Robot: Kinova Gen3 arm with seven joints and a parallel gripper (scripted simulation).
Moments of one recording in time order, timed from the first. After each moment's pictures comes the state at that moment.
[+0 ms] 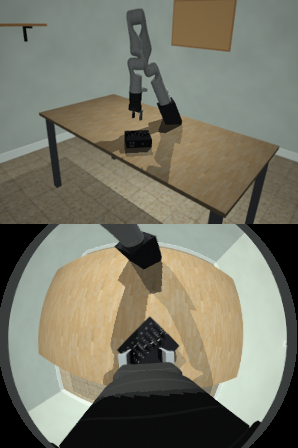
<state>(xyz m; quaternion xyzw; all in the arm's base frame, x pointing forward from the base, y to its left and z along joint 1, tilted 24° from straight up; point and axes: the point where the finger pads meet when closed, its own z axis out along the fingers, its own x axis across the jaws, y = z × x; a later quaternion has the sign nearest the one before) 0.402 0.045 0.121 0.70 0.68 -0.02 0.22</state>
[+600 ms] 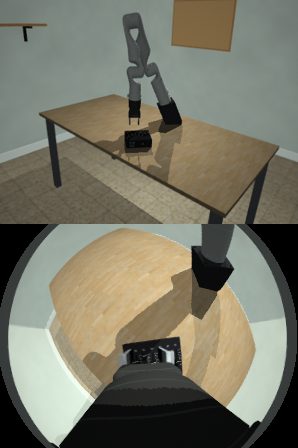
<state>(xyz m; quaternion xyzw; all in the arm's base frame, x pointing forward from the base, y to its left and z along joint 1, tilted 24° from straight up) 0.395 -0.008 0.077 0.44 0.87 -0.09 0.20</state>
